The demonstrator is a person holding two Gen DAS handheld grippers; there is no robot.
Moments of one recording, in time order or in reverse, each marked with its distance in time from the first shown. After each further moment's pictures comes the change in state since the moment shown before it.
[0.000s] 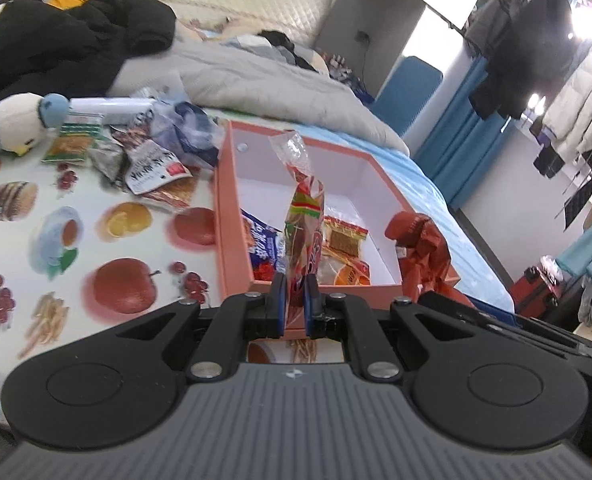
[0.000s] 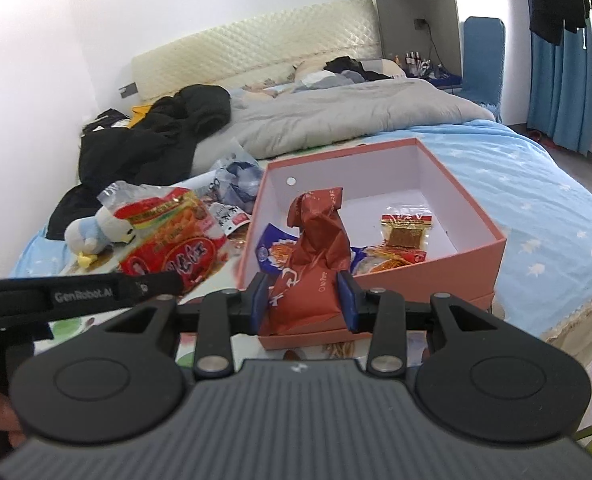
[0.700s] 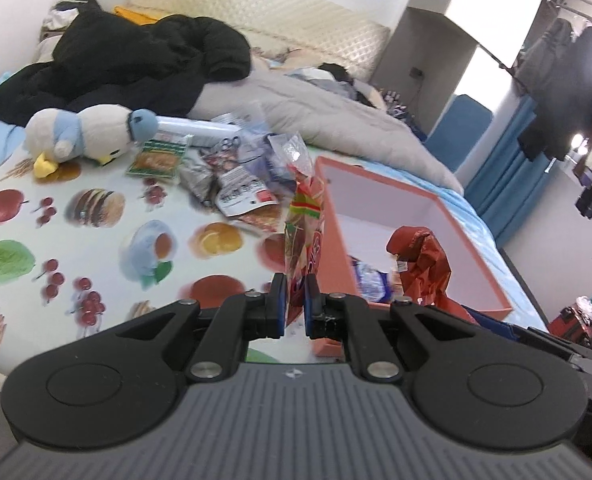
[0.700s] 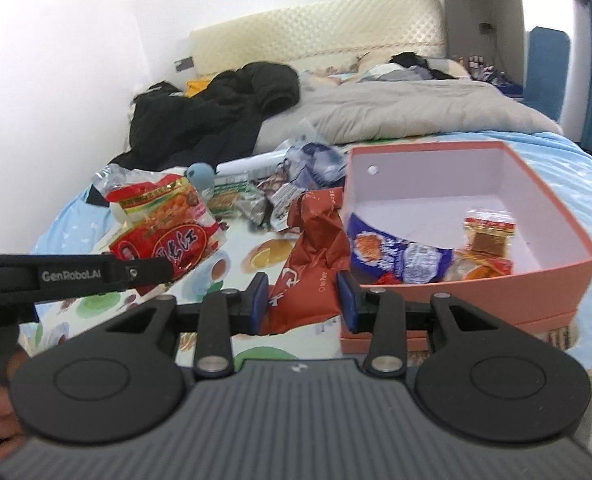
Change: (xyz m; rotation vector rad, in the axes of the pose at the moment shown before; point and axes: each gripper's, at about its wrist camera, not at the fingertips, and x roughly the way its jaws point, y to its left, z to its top) left arm -0.063 0.069 -0.005 -0.077 -0.110 0.133; right arm 0.027 0.069 -0.012 -0.107 0.023 0.129
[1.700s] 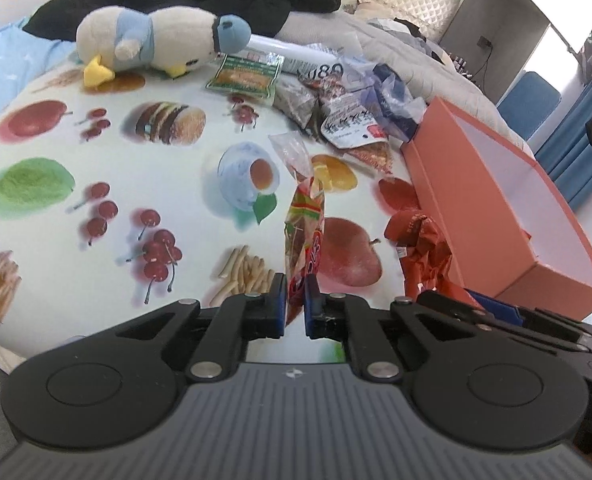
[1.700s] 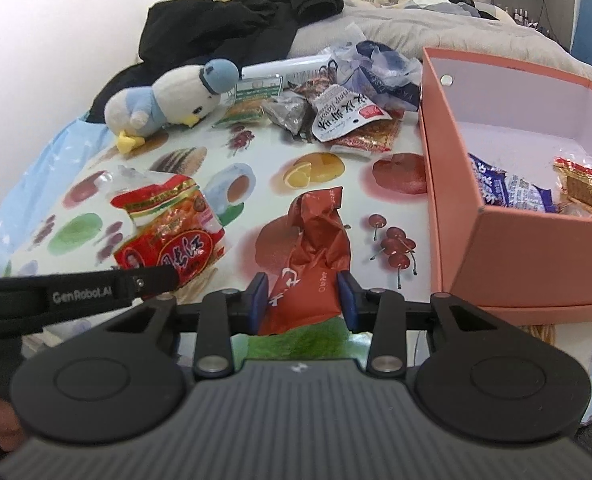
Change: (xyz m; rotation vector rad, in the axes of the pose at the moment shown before) left arm 0.093 0.123 -0.040 -0.101 0.136 0.136; right arm 0.130 0.049 -0.049 -0.076 0.203 0.053
